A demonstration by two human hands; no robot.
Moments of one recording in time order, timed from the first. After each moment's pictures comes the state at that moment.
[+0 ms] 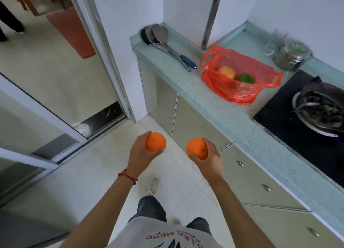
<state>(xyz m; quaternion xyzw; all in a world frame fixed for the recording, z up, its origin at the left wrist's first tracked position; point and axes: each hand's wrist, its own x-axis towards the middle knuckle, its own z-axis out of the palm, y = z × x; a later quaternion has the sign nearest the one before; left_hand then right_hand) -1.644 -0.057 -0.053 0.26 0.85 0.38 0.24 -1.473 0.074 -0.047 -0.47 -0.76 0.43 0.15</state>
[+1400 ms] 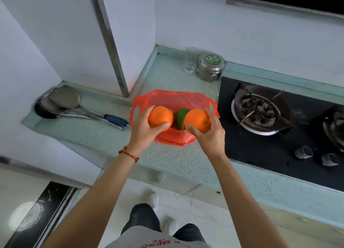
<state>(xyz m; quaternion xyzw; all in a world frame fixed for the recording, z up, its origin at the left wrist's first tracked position) -1.717 0.296 0.036 0.54 0.70 0.40 0.26 -1.523 0.316 0.047 -0.59 -0.64 0.31 0.38</state>
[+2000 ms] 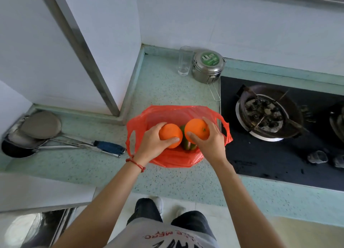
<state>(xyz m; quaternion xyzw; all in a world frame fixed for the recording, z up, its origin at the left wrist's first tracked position) -1.738 0.385 0.005 0.59 0.66 0.27 0.38 -1.557 0.389 0.016 -0.66 -0.60 0.32 0.32</state>
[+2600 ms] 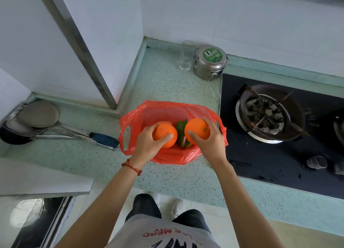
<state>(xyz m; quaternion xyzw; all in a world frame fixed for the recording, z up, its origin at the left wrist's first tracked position) -1.723 0.368 0.001 0.53 0.69 0.32 0.39 -1.536 0.391 0.009 -0.66 -0.59 0.35 0.30</state>
